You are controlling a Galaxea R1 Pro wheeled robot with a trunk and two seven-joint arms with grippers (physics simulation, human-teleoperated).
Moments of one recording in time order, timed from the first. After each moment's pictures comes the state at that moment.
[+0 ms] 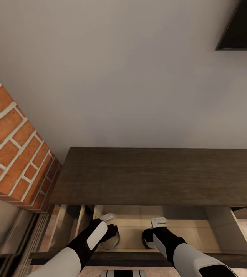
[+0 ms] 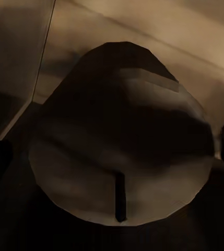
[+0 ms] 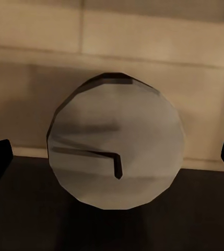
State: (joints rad) left arm -0.63 -0.17 -0.41 -0.51 0.91 0.44 0.53; right arm -0.72 0.14 0.07 -0.15 0.00 0.26 -0.13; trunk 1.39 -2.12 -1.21
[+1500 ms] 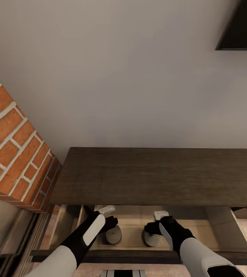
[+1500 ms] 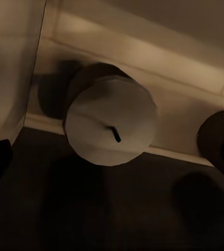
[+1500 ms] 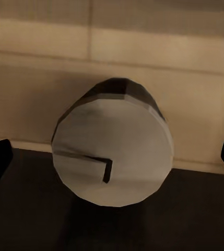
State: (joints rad) left arm -0.61 -0.14 -0.42 -0.69 0.90 0.54 0.54; right arm -0.72 0.08 0.07 -0.31 -0.01 0.46 0.03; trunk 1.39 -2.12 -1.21
